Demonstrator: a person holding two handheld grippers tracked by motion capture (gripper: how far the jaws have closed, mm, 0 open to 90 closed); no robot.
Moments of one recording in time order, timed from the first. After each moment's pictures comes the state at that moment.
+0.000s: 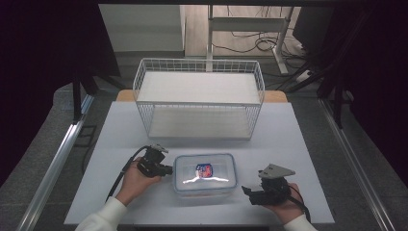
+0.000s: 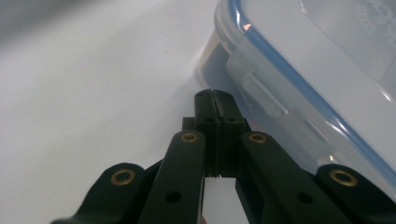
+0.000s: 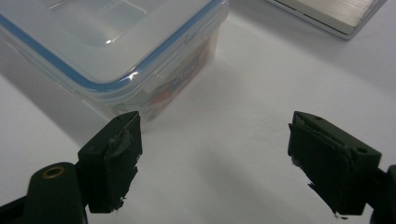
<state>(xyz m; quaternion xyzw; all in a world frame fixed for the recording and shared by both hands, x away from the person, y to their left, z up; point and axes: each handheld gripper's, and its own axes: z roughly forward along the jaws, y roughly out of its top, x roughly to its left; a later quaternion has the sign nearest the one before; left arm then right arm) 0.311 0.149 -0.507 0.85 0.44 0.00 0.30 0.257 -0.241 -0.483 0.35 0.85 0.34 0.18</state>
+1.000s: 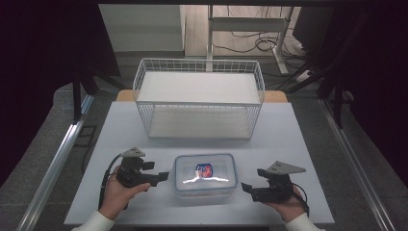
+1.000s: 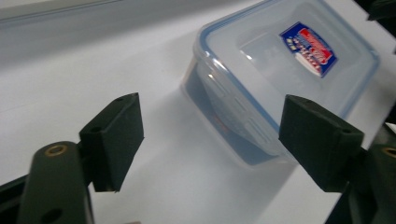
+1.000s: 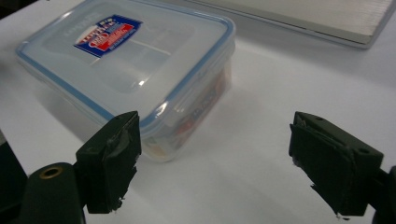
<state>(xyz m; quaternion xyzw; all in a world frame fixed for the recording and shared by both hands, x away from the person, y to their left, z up) 0.261 0.185 -0.479 0.77 0.47 0.04 0.42 0.260 -0.249 -0.476 0.38 0.81 0.42 0.11</state>
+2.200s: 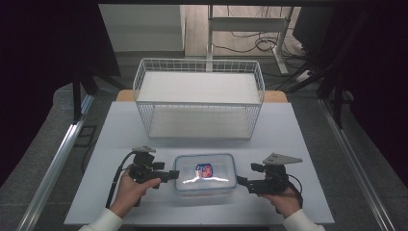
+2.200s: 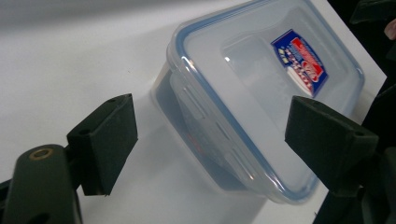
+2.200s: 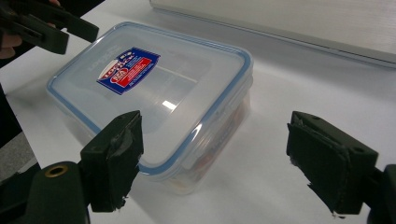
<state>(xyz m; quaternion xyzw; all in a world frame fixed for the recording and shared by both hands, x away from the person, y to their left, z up) 0.284 0.161 -0.495 0.76 0.49 -0.04 0.43 0.278 -0.238 -0.466 0.38 0.80 0.45 0.07</state>
